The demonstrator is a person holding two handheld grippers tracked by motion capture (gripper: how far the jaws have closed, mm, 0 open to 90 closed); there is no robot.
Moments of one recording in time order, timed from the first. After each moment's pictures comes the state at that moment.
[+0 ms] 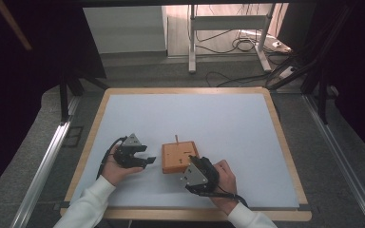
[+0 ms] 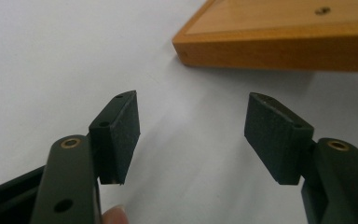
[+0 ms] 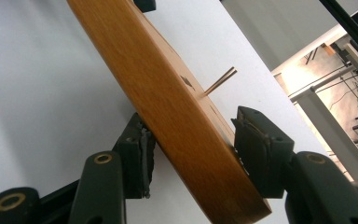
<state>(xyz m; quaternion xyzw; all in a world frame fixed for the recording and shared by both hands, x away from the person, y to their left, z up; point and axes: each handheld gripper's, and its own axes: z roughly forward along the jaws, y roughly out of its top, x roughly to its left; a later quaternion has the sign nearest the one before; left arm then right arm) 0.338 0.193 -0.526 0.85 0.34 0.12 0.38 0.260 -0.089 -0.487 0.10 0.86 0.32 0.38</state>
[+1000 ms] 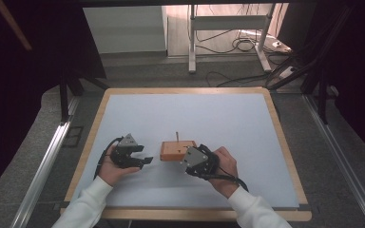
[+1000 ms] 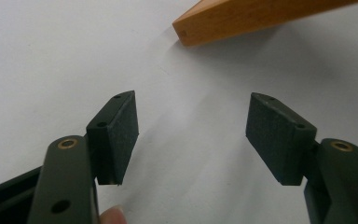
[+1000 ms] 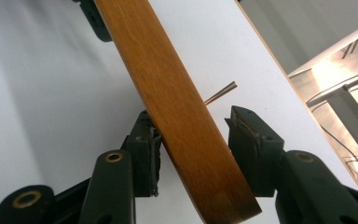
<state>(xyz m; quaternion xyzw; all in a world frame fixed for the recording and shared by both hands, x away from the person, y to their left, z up) 0.339 0.203 -0.529 0.85 0.35 0.11 0.39 0.294 -0.087 -0.452 0.09 0.89 0.32 0.31</state>
